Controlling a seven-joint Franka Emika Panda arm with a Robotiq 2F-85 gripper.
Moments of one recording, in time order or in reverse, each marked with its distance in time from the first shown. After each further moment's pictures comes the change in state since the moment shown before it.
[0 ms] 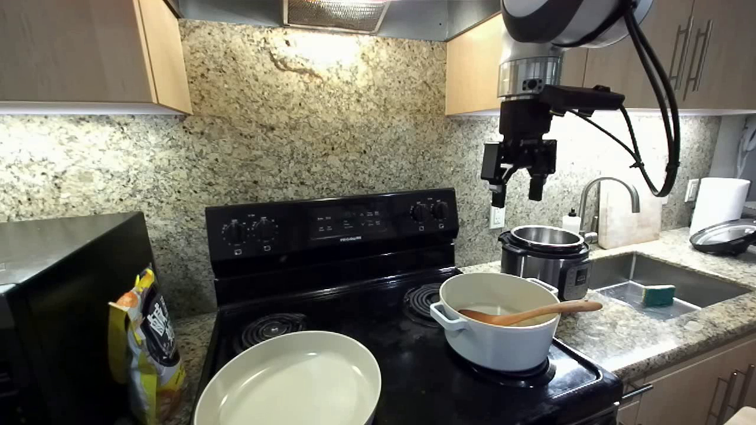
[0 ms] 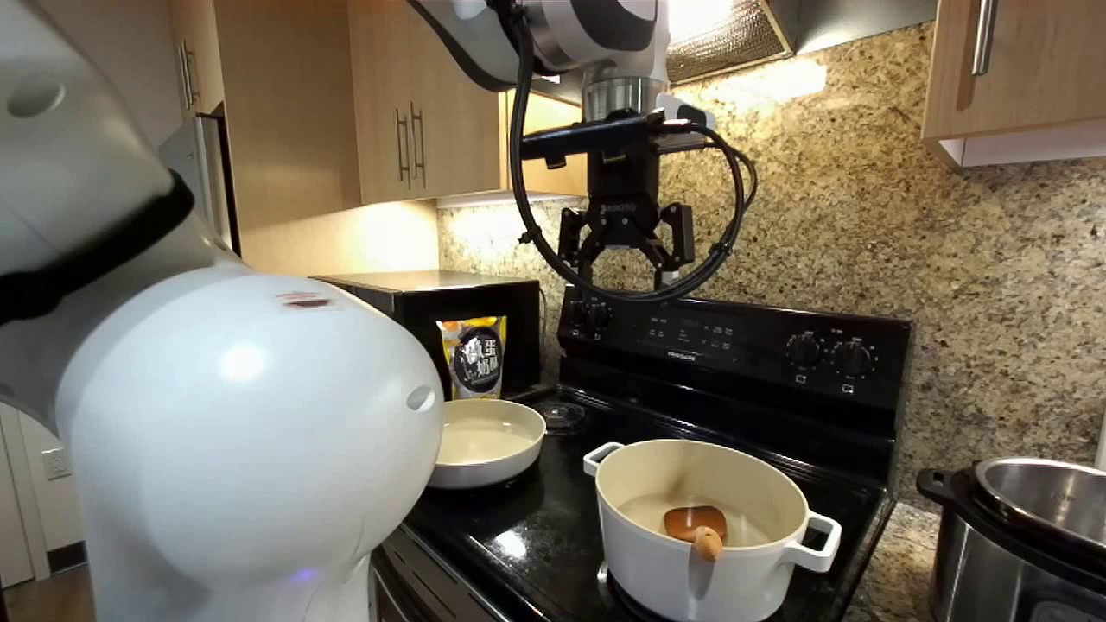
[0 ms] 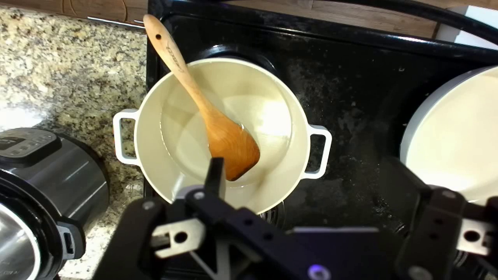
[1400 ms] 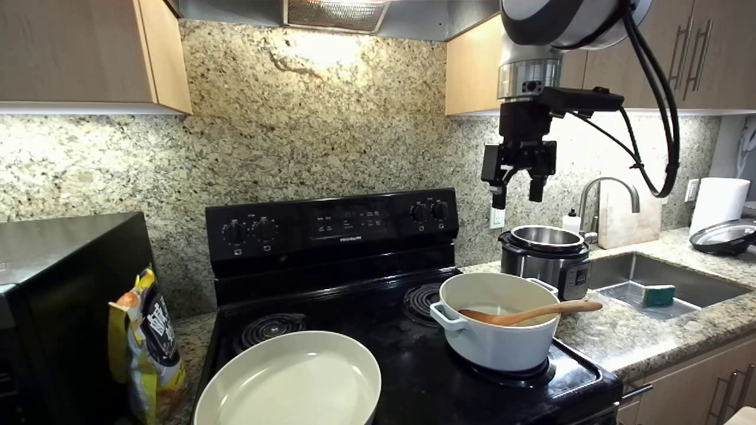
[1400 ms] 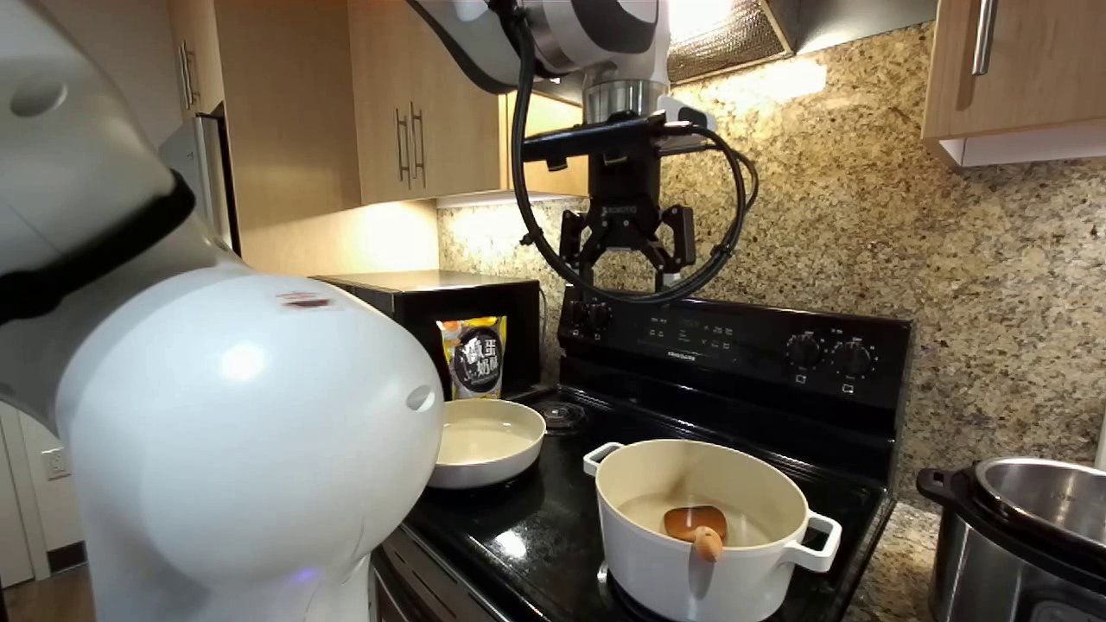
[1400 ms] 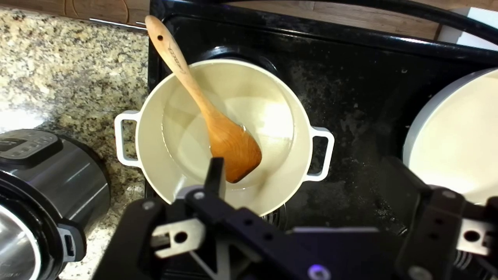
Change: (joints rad) arm -0.001 0.006 -0.001 -0.001 -0.005 0.002 0.000
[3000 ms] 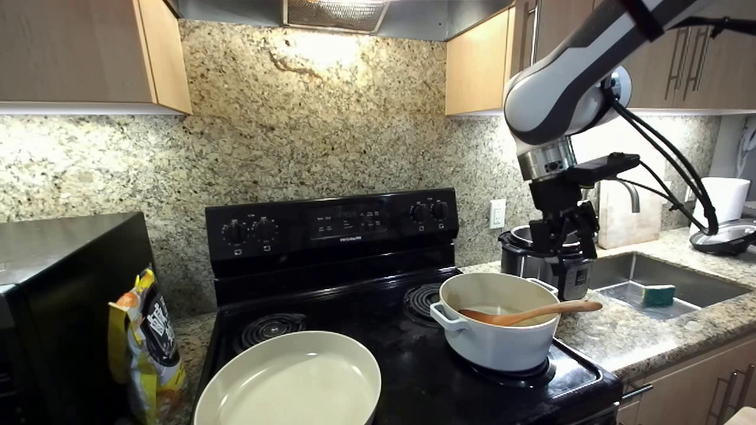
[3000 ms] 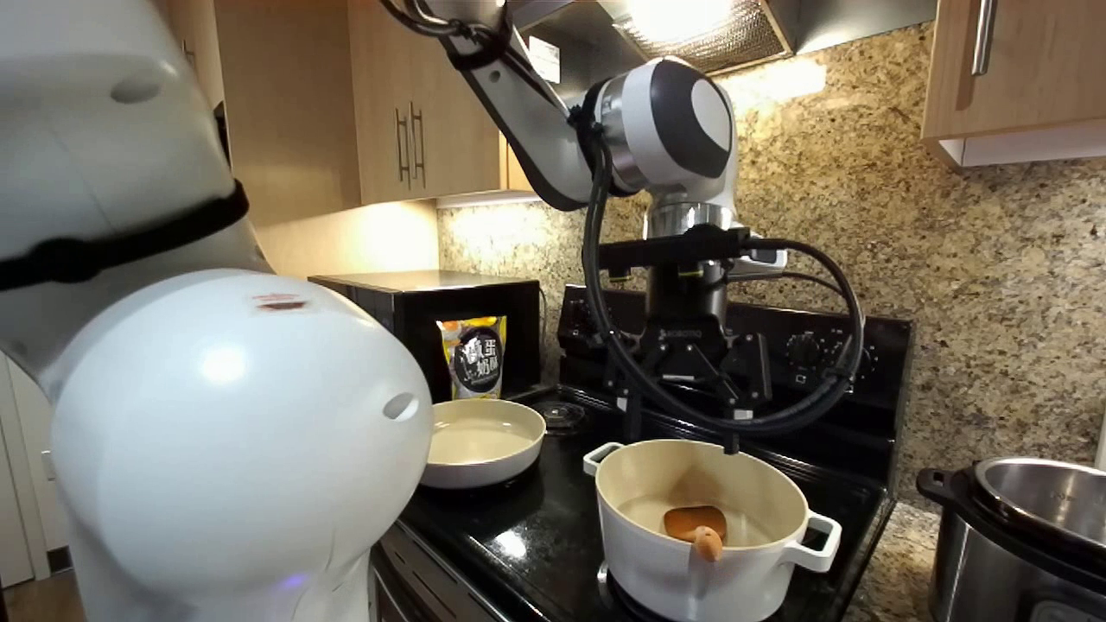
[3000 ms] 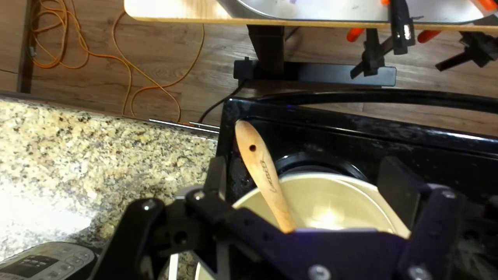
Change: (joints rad) arm -0.073 0.229 -0.094 -0.089 -0.221 0.007 -0.045
